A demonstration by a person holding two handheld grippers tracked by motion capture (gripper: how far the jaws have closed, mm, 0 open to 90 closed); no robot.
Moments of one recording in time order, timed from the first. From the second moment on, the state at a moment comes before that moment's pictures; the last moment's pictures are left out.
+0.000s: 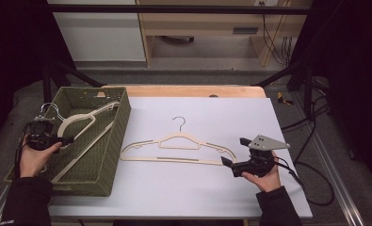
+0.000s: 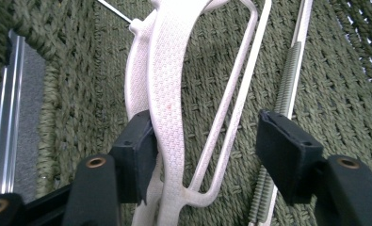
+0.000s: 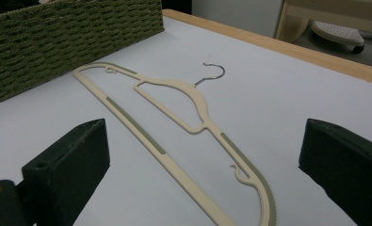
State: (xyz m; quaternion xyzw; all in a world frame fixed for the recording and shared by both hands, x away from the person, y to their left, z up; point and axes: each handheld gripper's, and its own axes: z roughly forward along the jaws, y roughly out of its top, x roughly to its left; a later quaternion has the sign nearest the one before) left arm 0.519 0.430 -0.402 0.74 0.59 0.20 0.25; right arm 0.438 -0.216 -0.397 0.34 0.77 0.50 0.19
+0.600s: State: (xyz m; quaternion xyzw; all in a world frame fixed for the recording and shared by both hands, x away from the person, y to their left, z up) left arm 0.508 0.430 -0.390 0.74 0.58 0.21 0.27; right arm 0.438 -0.217 -0.396 0.35 0.77 0.50 0.20
